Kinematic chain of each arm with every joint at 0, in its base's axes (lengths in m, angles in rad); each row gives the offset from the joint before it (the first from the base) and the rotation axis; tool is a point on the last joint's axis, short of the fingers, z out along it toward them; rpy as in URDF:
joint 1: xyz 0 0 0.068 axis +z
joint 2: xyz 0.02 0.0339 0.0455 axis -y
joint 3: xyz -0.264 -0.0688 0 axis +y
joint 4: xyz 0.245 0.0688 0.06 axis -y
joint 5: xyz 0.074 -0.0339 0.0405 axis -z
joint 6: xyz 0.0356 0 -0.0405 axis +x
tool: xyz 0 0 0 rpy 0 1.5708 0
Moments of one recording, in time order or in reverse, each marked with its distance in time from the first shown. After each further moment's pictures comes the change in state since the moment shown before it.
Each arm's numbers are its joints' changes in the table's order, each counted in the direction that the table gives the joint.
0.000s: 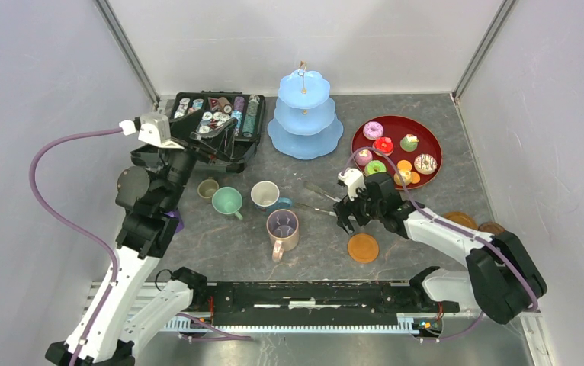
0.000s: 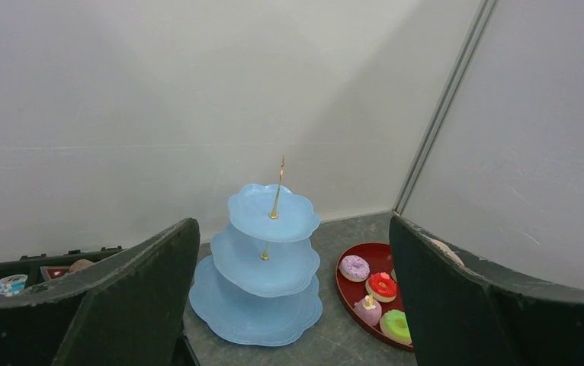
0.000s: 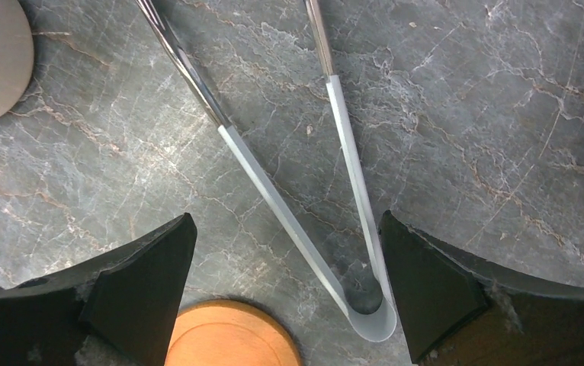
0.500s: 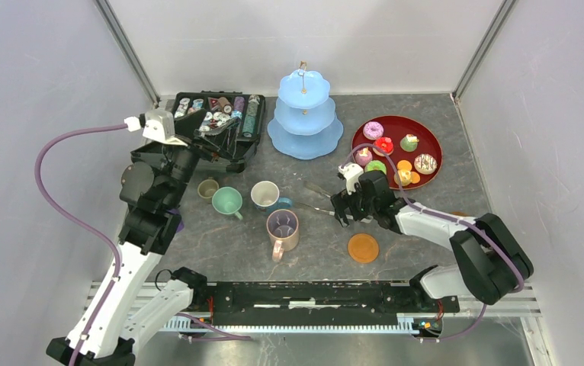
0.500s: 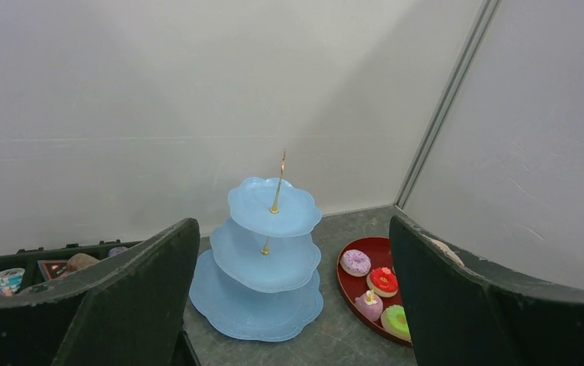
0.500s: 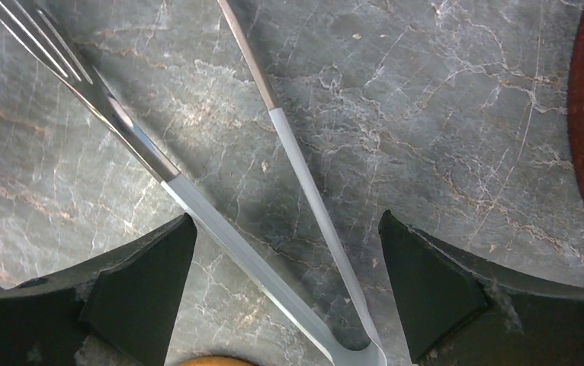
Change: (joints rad) left arm 0.000 -0.020 0.000 0.003 0.003 -0.001; right arm 0.006 -0.134 -0.013 0.125 0.102 0.089
